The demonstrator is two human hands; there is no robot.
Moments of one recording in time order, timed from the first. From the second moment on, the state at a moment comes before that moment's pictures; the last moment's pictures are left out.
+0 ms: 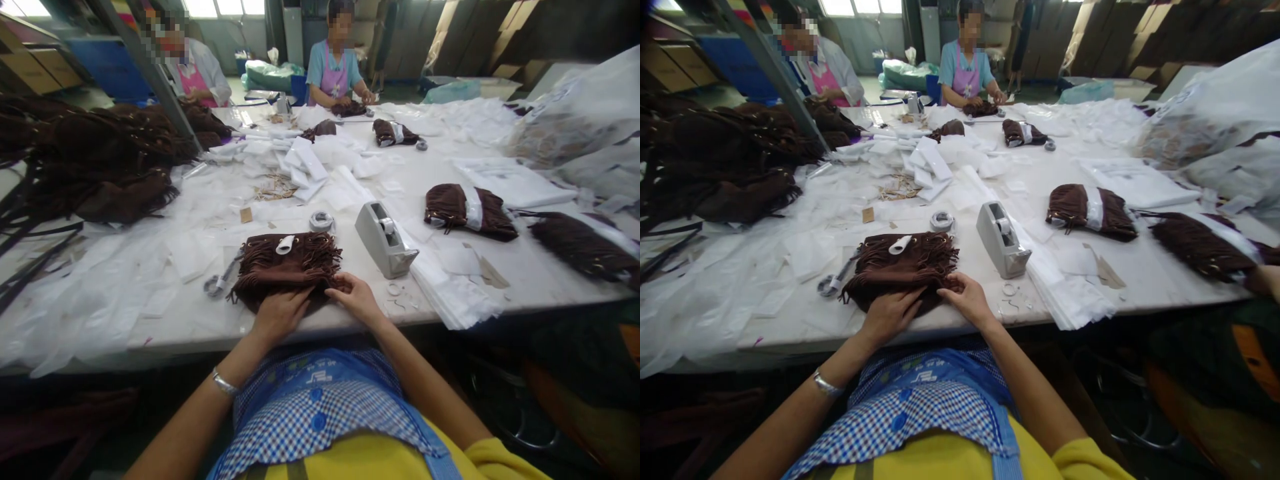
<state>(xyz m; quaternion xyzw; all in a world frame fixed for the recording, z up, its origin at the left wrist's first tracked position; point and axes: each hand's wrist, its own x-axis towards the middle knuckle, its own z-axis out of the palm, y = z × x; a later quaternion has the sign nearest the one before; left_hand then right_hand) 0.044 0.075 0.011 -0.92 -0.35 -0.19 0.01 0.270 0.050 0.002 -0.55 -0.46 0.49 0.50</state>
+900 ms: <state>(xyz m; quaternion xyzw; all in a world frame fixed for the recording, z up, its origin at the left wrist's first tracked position) 0.083 0.111 0.073 -0.90 -0.38 -0.20 -0.04 0.268 0.040 0.005 -0.67 -0.57 0.24 0.42</state>
